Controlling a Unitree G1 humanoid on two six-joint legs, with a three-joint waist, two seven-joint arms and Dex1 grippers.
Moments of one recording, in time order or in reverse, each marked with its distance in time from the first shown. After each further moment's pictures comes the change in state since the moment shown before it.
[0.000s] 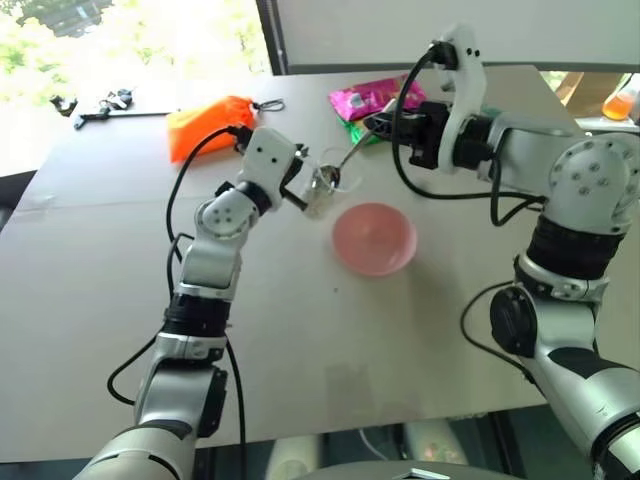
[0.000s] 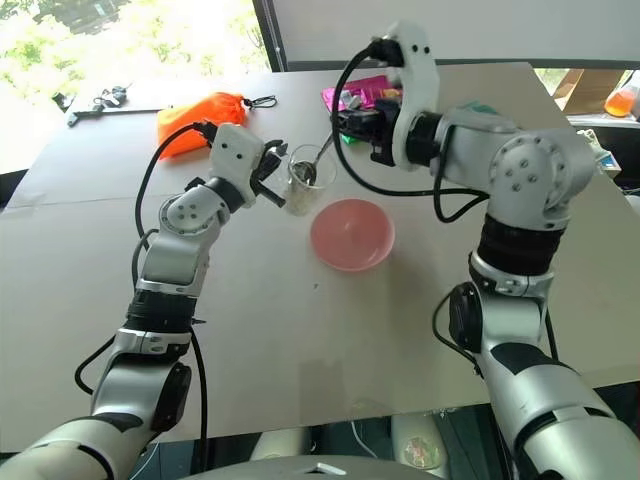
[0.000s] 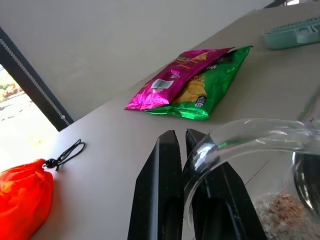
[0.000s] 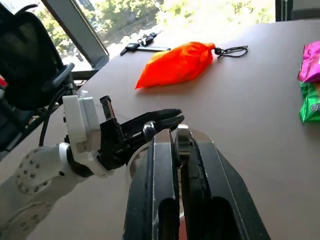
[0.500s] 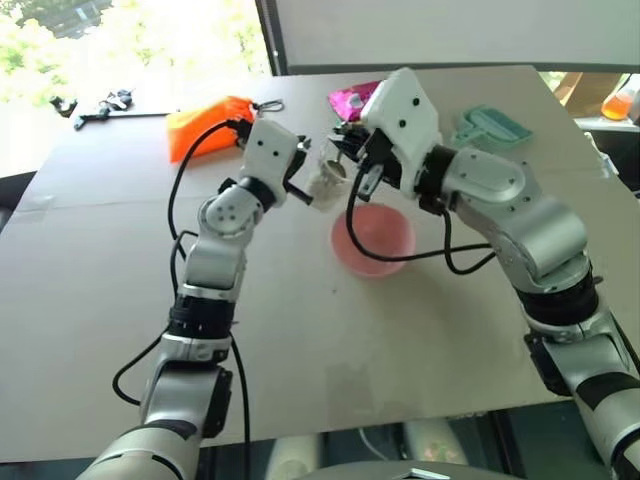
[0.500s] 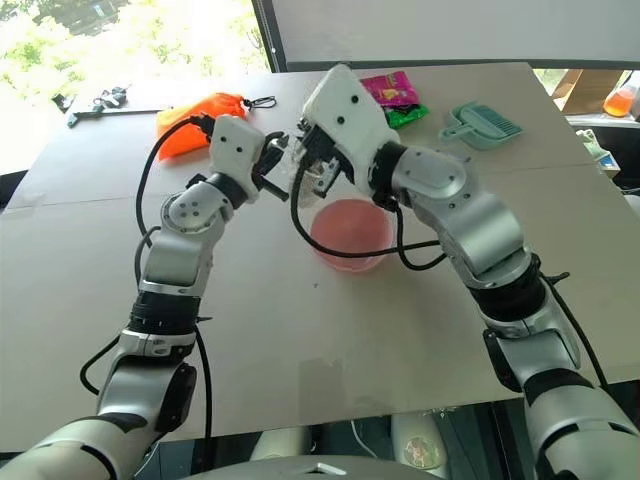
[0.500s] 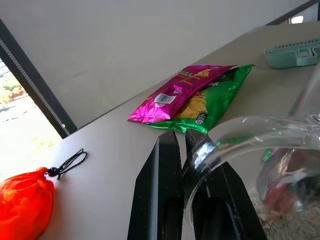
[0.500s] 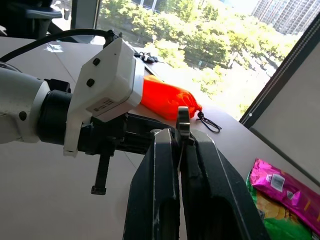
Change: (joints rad) left arm 0.002 -0.026 0.001 -0.056 -0.011 0.042 0.036; right arm 0.147 -0.191 0.466 -0.114 -0.391 -0.666 0.196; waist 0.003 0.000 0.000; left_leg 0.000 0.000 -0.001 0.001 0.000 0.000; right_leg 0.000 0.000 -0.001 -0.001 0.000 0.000
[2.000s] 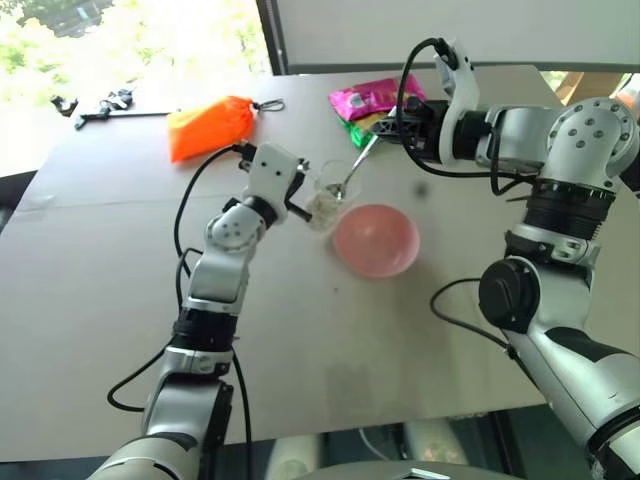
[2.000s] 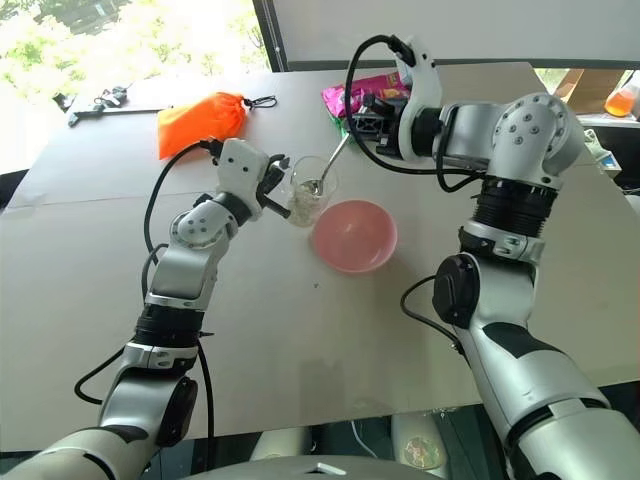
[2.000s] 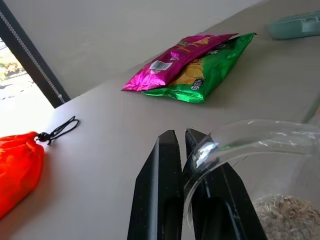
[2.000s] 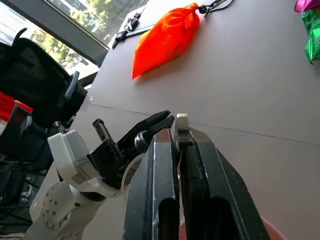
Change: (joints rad) left arm 0.067 -0.009 -0.007 0.013 0.008 0.013 0.024; right arm -0.377 0.279 -0.855 0.569 0.307 0.906 -0.281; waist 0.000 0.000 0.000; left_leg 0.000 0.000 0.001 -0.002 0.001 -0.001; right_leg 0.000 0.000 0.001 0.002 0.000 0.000
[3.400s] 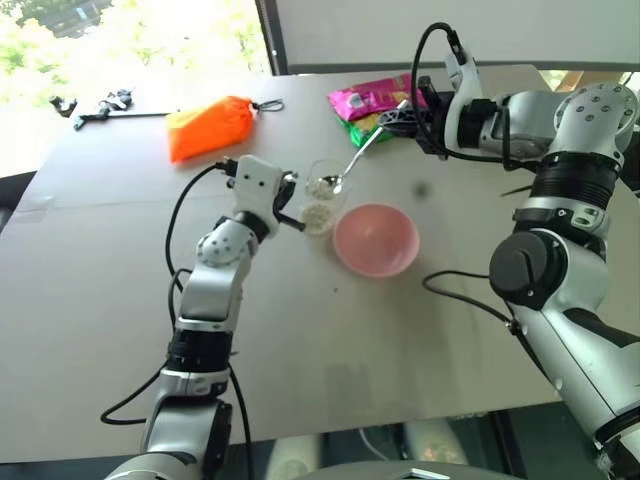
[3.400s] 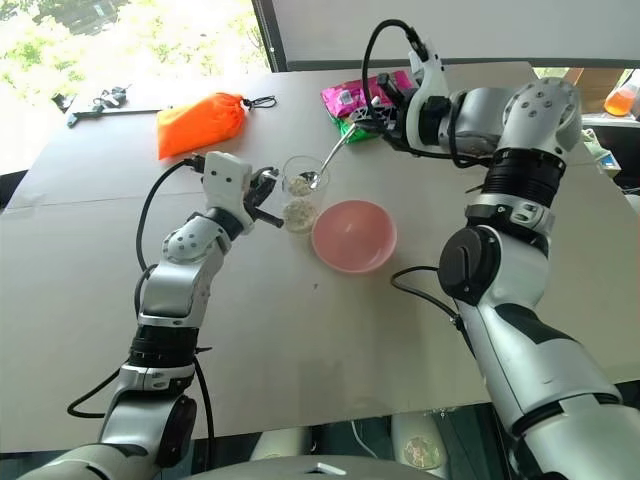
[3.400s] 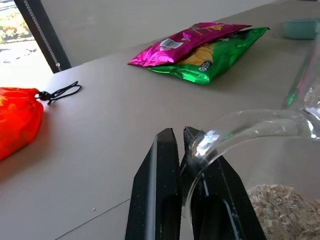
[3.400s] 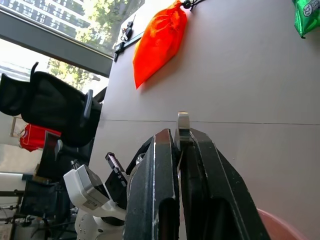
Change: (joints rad) left arm 0.105 -0.025 0.058 -0.110 -0.086 0.079 0.043; right arm -0.128 -0.041 -0.180 0.312 -0.002 -0.040 -0.102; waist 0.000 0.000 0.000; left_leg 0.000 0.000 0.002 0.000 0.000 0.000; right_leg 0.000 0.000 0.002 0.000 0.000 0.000
